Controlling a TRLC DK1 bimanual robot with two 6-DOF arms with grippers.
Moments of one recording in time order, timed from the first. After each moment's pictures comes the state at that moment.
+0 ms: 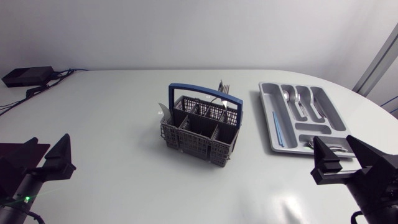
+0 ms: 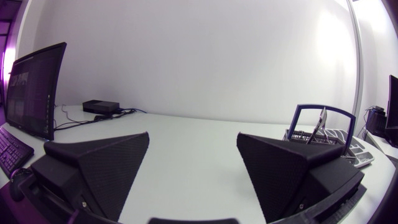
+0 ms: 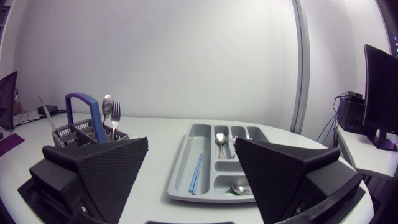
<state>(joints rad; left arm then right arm) 0.10 0.06 0.02 -0.01 0.02 -0.06 0.00 0.06 0.03 -0.02 -0.01 0.00</state>
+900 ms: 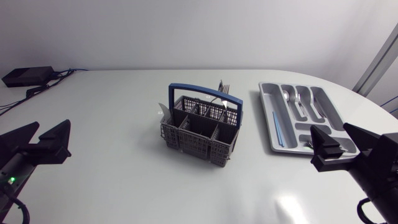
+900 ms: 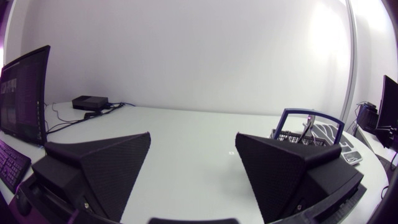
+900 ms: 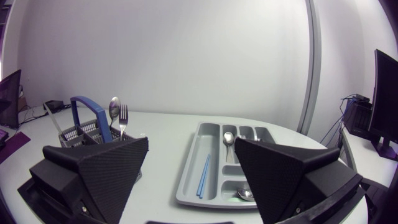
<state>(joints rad) 0.02 0.34 0.27 -0.10 0.02 -0.06 0.08 0.32 0.18 0.02 0.02 0.00</state>
